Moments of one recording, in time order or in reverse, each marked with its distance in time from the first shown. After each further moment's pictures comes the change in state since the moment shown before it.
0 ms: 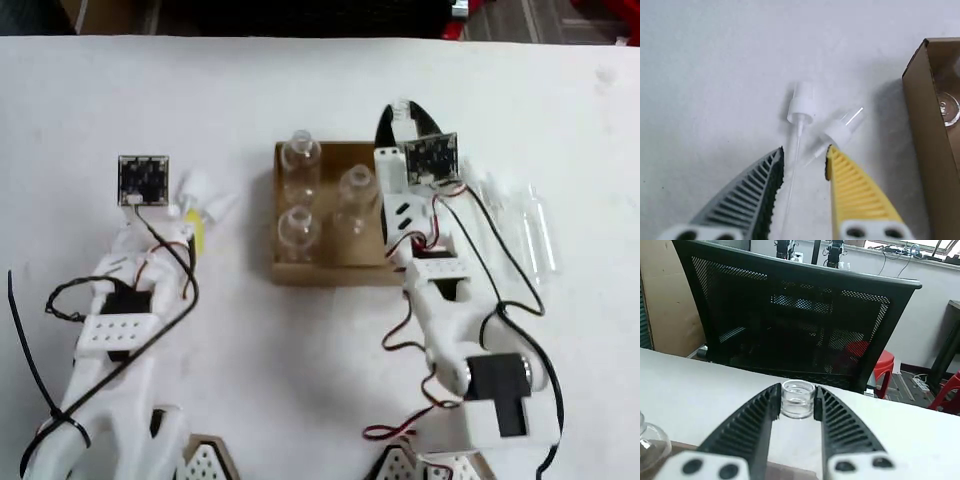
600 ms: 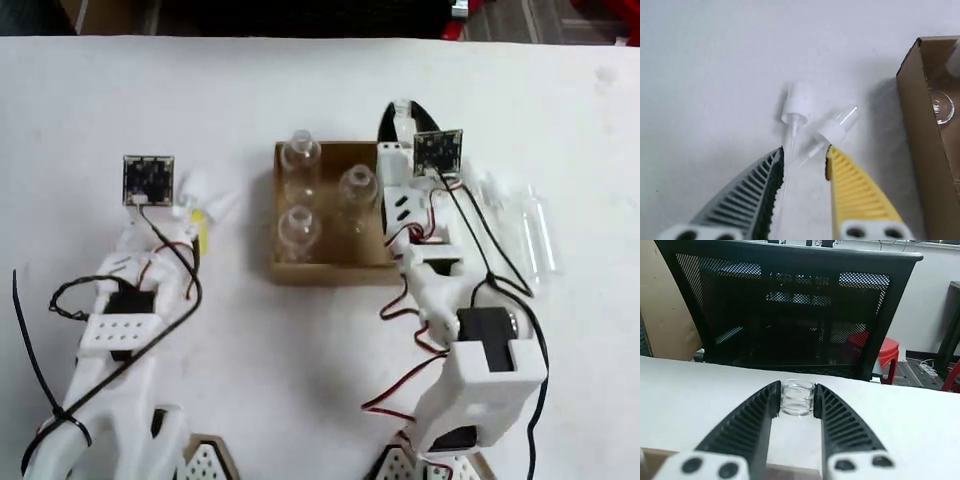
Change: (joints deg) left arm 1.5 0.0 0.0 0.0 0.0; right arm 1.4 13.8 -8.3 -5.4 -5.2
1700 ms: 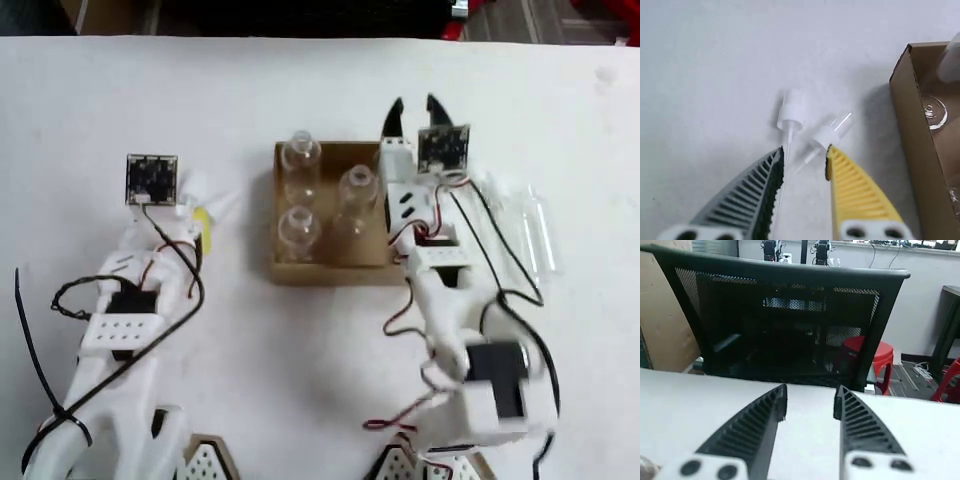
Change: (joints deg) left arm 0.4 0.2 0.0 -1.5 0.0; right arm -0.3 -14.7 2.9 12.4 0.0
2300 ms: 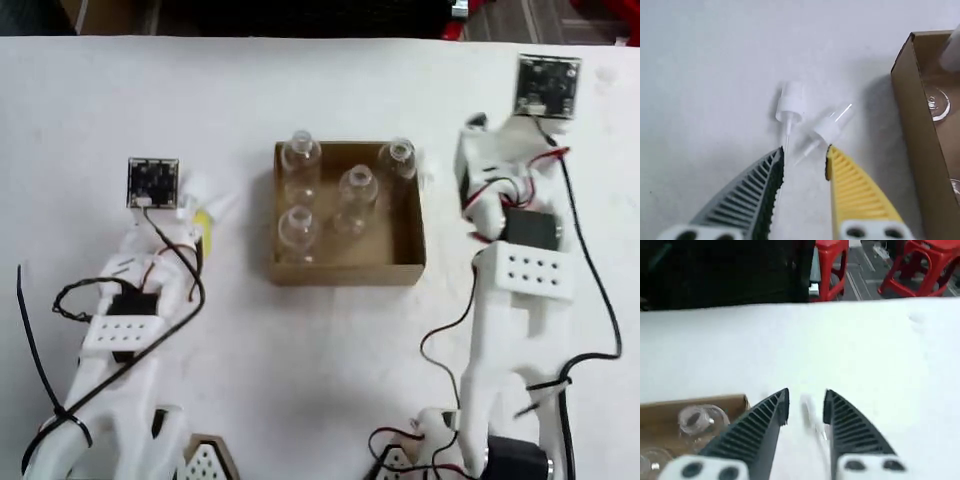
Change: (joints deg) left arm 0.0 0.0 1.2 -0.1 0.0; right arm 14.2 -23.1 -19.3 72.4 0.0
